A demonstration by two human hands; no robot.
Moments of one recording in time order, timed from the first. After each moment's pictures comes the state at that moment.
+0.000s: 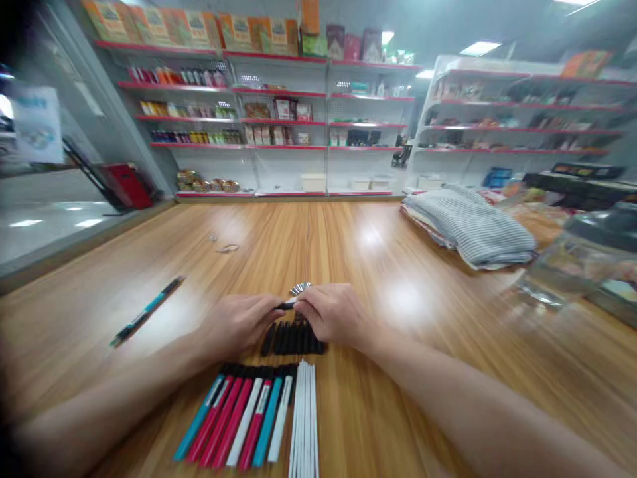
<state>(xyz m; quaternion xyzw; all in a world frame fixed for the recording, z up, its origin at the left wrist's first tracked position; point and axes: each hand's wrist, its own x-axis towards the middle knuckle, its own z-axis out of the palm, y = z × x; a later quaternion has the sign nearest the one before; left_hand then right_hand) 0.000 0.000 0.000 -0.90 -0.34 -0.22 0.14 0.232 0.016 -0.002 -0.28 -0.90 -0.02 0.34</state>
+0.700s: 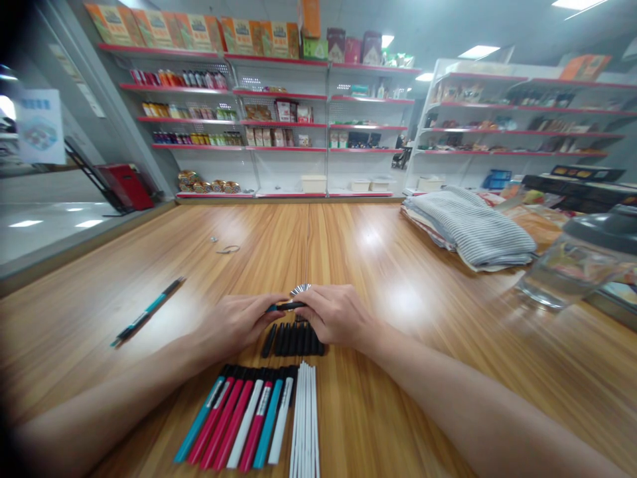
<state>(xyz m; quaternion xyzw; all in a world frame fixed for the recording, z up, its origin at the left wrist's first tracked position) -0.001 0.002 -0.002 -0.90 -0.33 -0.25 0.10 0.236 0.018 0.002 -0.24 -0.91 -0.04 0.35</state>
